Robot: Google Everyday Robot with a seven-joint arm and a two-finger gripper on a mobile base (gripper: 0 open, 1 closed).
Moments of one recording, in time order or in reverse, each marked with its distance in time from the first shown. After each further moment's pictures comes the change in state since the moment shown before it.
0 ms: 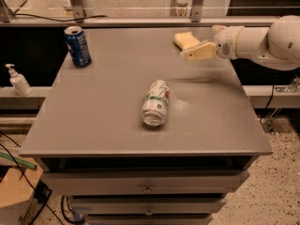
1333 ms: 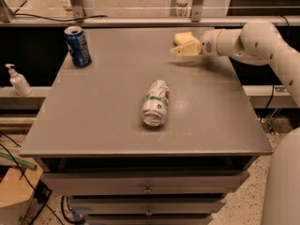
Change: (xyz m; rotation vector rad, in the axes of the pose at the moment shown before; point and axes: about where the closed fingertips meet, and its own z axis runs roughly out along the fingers) arm 0.030 -0.047 0.075 0.065 0.052 0.098
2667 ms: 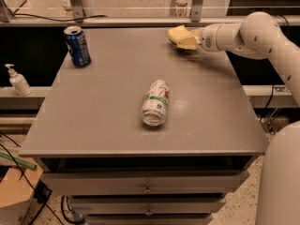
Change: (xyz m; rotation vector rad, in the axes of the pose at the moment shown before) arm -0.015 -0.003 0.001 0.000 0.004 -0.023
